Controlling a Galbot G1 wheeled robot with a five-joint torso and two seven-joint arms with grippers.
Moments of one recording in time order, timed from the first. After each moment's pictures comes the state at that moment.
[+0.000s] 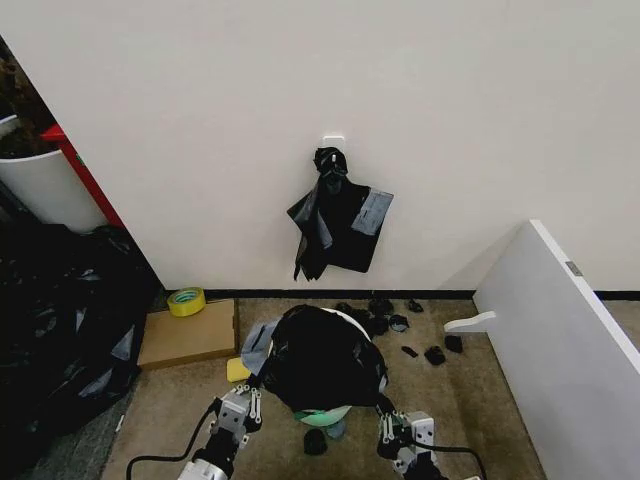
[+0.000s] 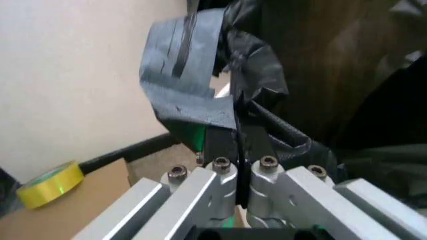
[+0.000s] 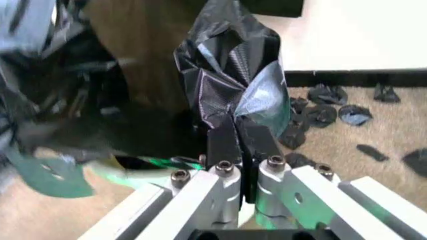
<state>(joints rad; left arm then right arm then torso) 1.74 -0.92 -0.16 -2.08 -0.07 -0.20 -0.34 -1.81 1.00 0.06 2.15 0.31 0.13 0.33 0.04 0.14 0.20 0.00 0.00</state>
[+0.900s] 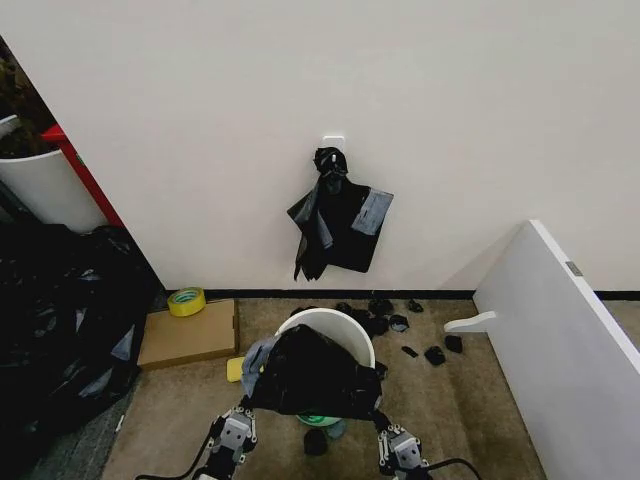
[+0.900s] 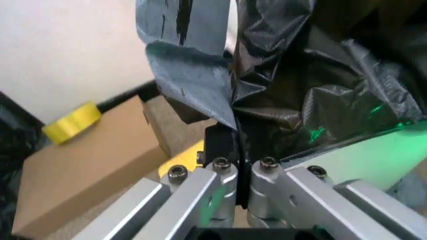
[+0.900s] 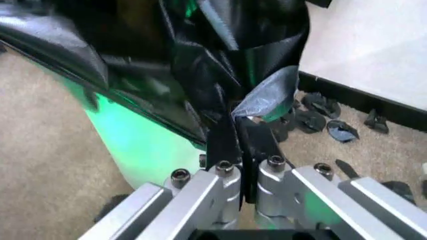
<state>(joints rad) 1.73 -0.95 -0.11 -1.98 -0.02 -0.06 -0.44 -1.74 1.06 0.10 1.90 0.01 0.19 0.21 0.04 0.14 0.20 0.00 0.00</state>
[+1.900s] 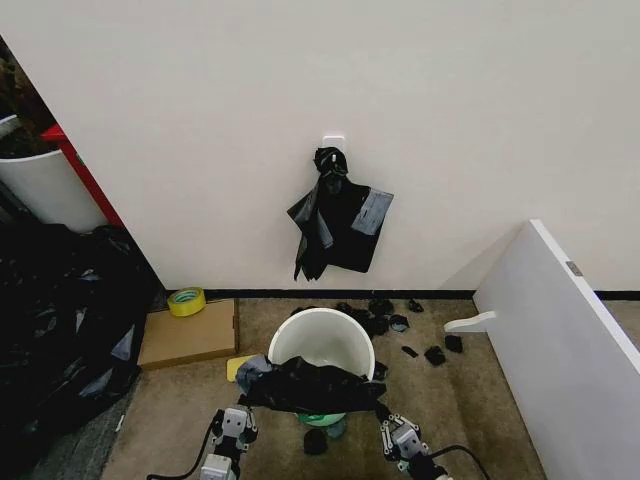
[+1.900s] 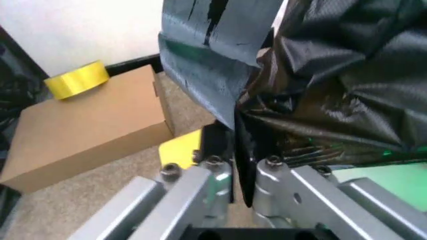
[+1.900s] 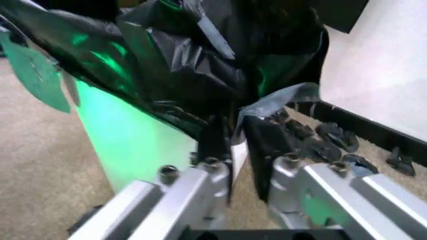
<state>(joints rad) 1.67 -1.03 -0.11 -1.94 -0.17 -0.02 -0.48 -1.65 1.10 0.17 1.71 -0.02 0.41 0.02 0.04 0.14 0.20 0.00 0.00</state>
